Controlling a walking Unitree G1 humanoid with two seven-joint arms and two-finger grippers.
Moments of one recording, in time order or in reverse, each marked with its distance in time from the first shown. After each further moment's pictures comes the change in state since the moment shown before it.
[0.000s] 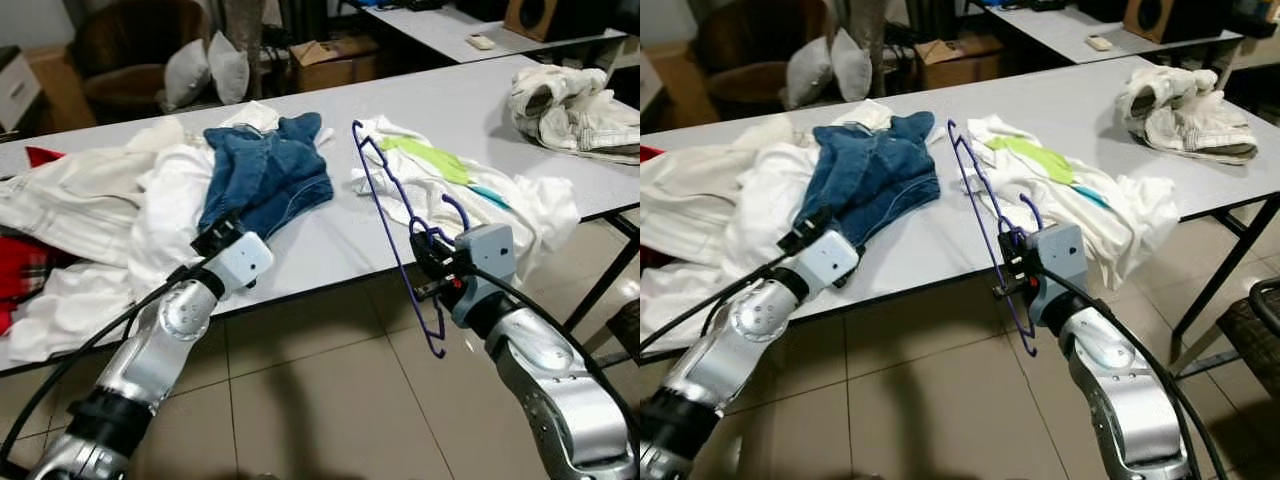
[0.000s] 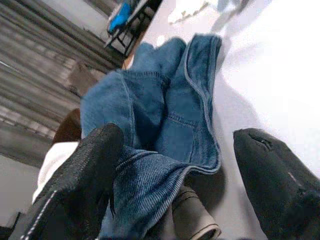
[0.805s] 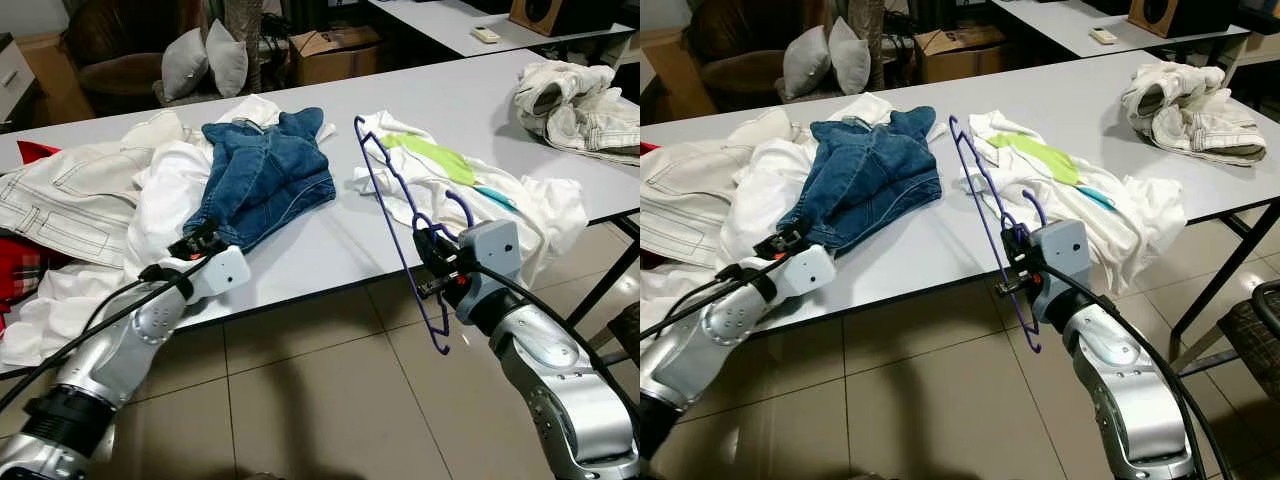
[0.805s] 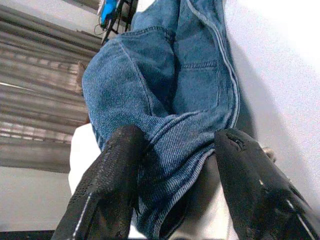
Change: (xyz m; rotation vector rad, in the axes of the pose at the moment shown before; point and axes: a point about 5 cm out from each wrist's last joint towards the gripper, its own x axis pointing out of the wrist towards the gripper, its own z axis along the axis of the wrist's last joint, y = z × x) left arm -0.016 0.024 -0.023 0.295 0.065 -0.038; right arm 0.002 -0.003 0.002 -0.009 -0.002 0.002
